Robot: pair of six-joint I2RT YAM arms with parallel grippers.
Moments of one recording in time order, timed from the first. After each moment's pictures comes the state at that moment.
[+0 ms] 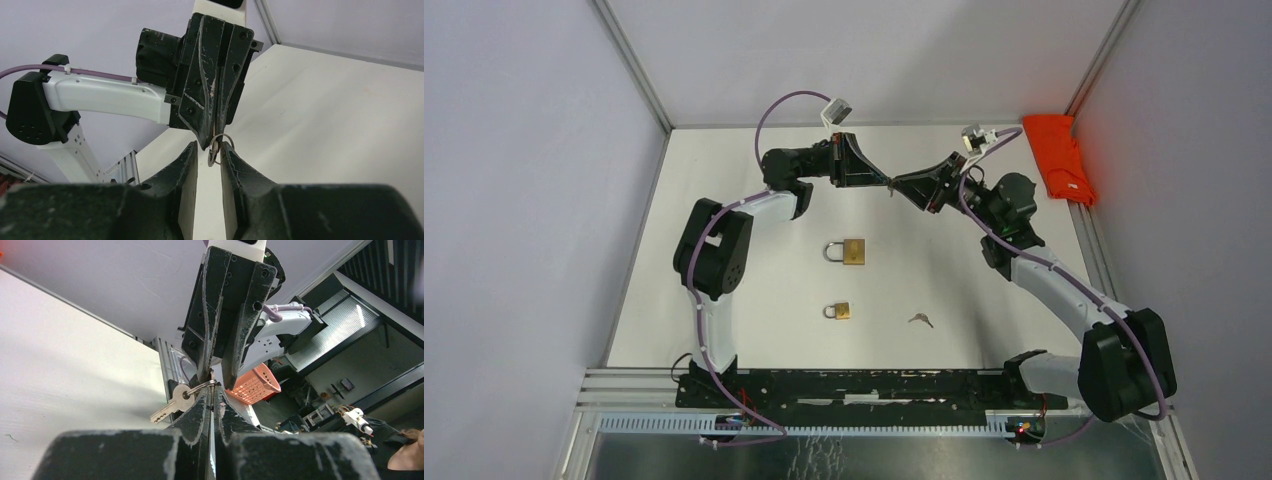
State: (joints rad) left arm -0.42 2.03 1.34 1.49 1.21 -1.58; right arm 0.35 1.25 0.78 0.70 -0.66 0.65
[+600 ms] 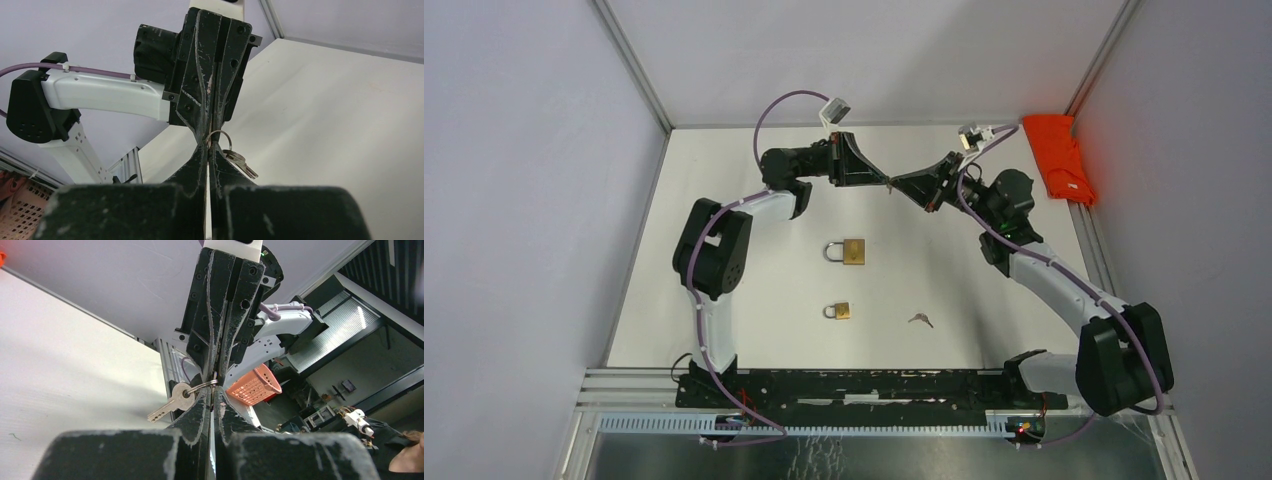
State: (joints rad) left arm -0.42 2.03 1.34 1.49 1.21 -1.58; right arm 0.34 1.28 0.80 0.69 -0.68 0.65
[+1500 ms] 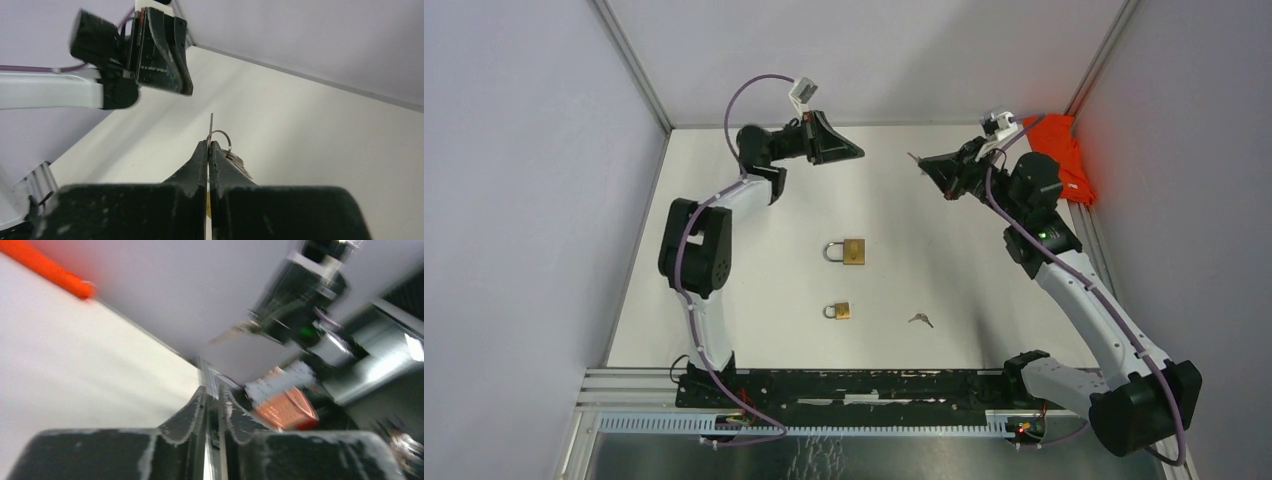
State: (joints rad) left arm -0.29 2.02 1.40 1.40 1.21 -1.51; right arm 0.33 1.10 1.00 0.16 -0.43 0.32
